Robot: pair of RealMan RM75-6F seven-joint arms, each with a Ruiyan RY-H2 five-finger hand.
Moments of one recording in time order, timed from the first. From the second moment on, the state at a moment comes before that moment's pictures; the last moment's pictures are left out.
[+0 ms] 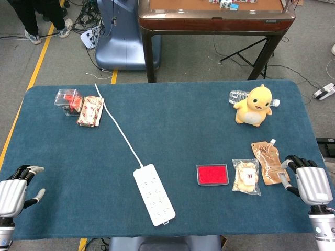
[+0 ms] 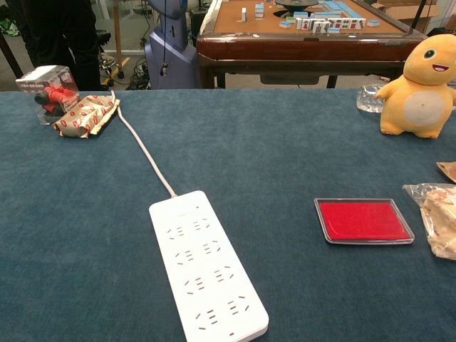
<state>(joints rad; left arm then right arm) -0.09 -1.15 -0.03 -1.60 1.51 1.48 0.13 0.08 -1.14 0.06 -1.60 -1.50 1.48 -0.11</state>
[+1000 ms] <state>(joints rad) -0.44 -1.09 -0.05 -1.79 1.66 1.08 -0.04 0.08 -1.09 0.08 -1.66 -1.48 1.49 -0.15</state>
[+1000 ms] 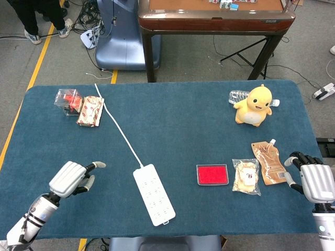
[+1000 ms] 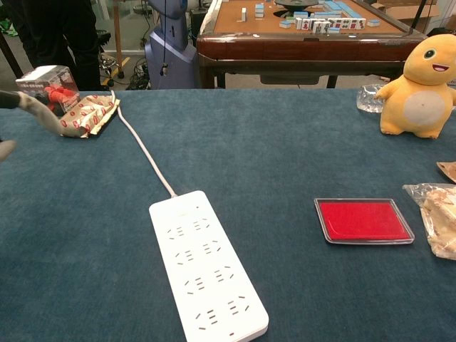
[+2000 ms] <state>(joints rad) -0.71 -1.39 -0.10 -1.73 1.39 0.80 0.28 0.10 -1.08 0.09 -1.67 -1.46 1.46 -0.15</state>
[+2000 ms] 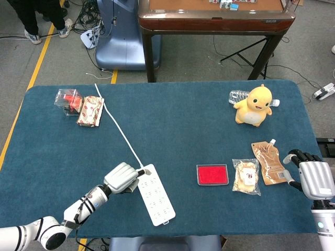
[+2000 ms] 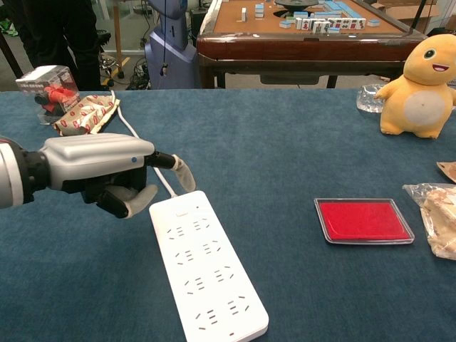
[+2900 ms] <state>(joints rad) -0.76 -1.42 -0.04 -1.69 1.24 0.79 0.41 0.10 -1.09 0.09 -1.66 -1.45 1.46 -0.14</state>
